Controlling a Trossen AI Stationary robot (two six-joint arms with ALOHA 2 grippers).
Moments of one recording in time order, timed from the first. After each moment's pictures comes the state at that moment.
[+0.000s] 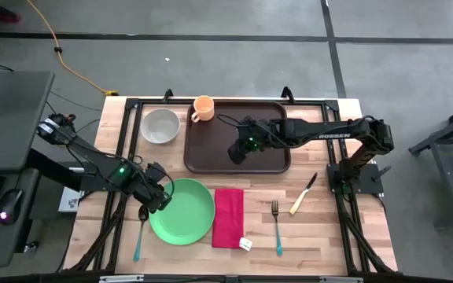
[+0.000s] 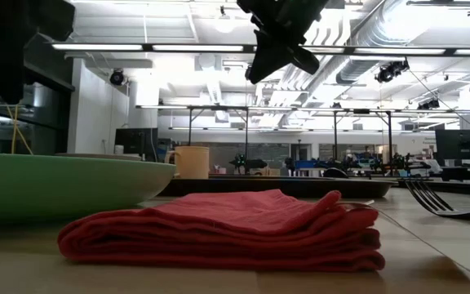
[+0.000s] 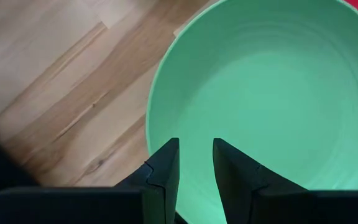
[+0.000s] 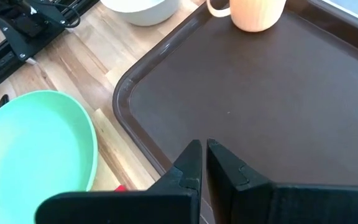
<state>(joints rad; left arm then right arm) -0.57 1.15 0.89 -1.10 -0.28 -1.39 -0.08 1.63 1.41 -0.62 0.24 0.65</state>
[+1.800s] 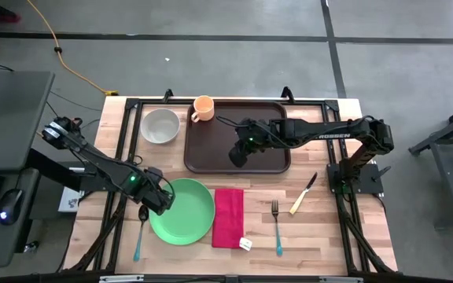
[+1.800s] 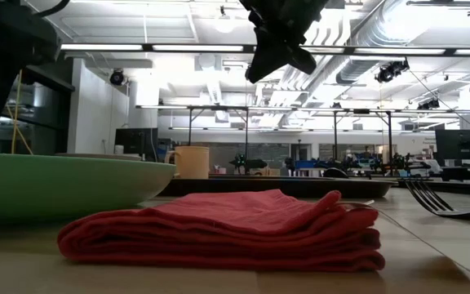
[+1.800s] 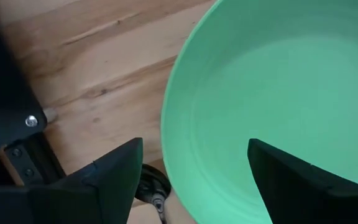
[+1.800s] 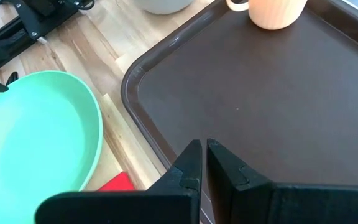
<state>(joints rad) -0.57 1.28 0.89 -1.13 -0.11 -1.79 -0.08 1.63 1.41 -0.62 0.18 0.58</state>
